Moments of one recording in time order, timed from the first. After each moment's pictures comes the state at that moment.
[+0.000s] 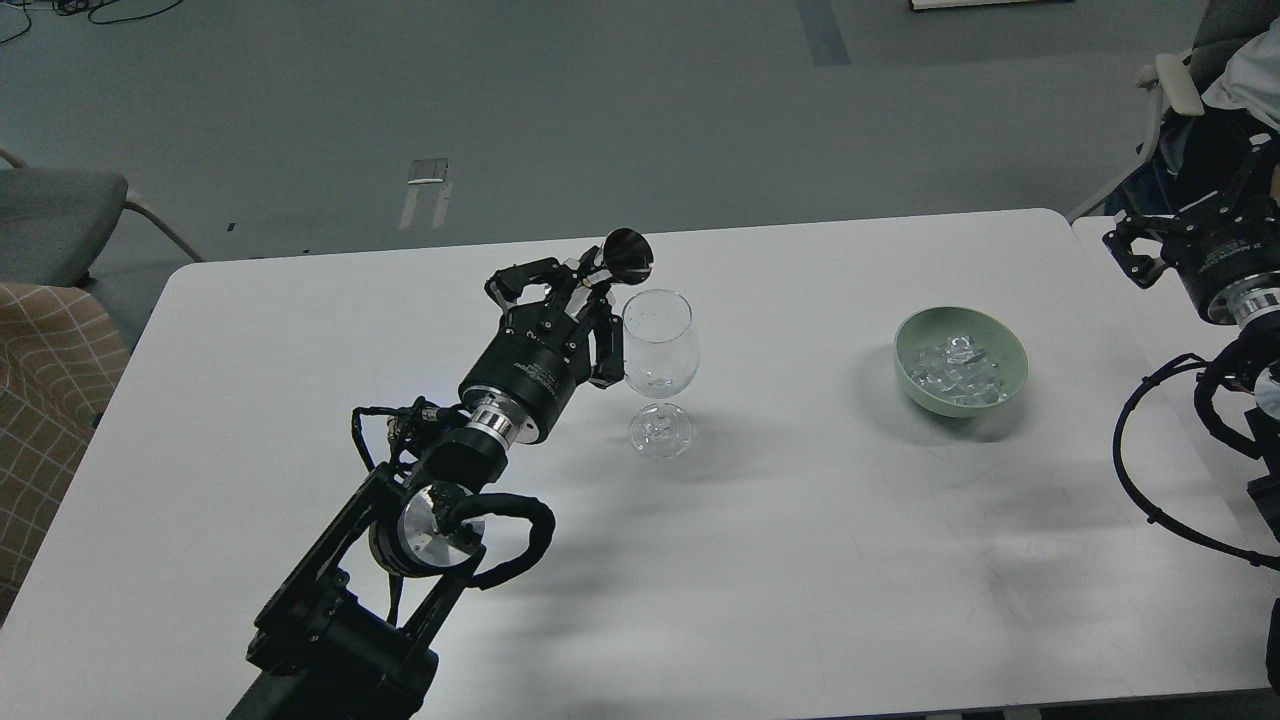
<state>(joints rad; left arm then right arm) -0.26 -0.04 -1.09 -1.47 0.38 0.11 -0.04 0.57 -0.36 1.43 0.58 -0.25 0.41 0.08</state>
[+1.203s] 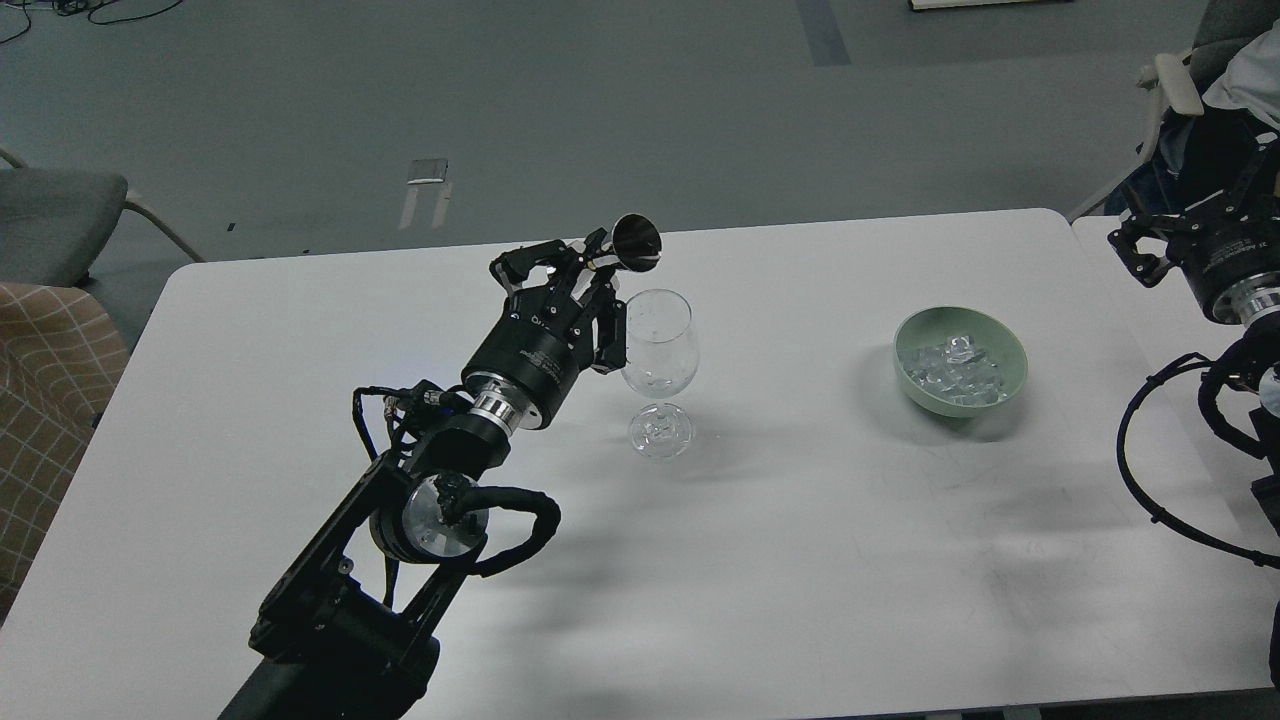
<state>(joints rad) -0.28 -0.04 -1.08 -1.46 0.45 0.09 -0.04 0.57 -0.36 1.43 0.58 -0.25 0.41 0.08</state>
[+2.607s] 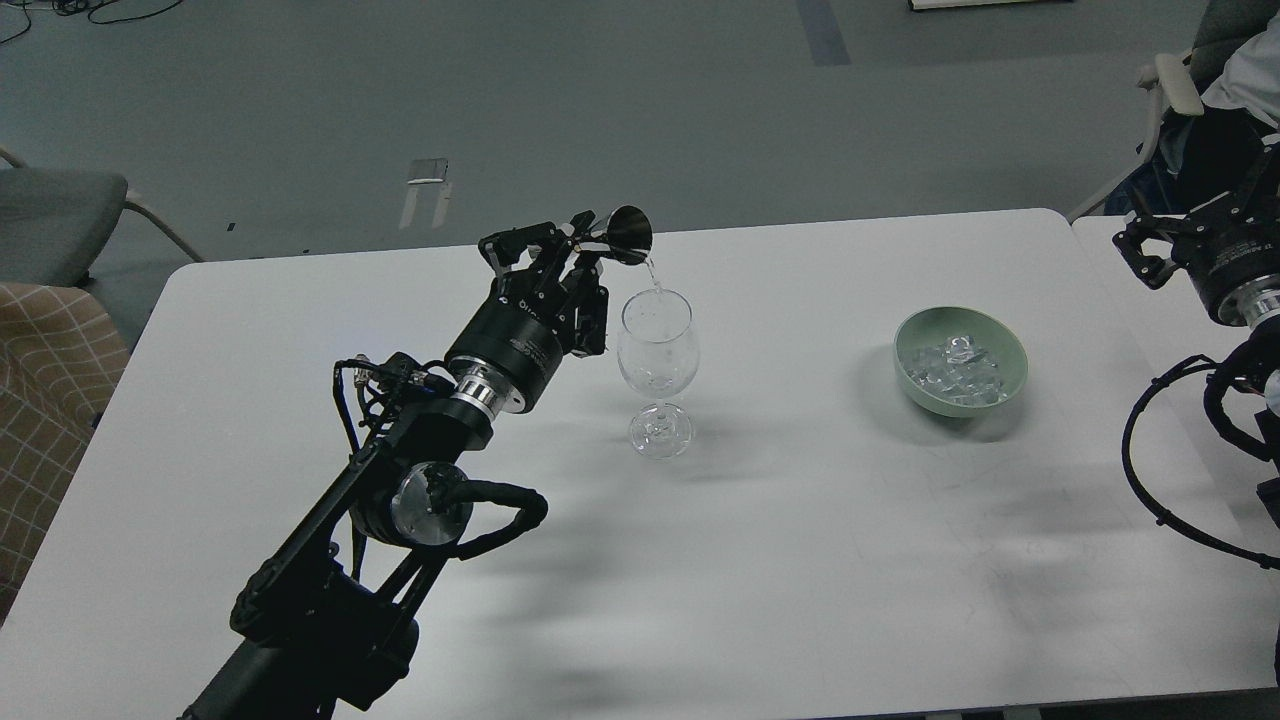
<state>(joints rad) -0.32 0.02 -1.08 -1.44 0.56 0.06 -0.04 0.56 -0.37 1.43 0.58 -0.25 0.41 0.08</state>
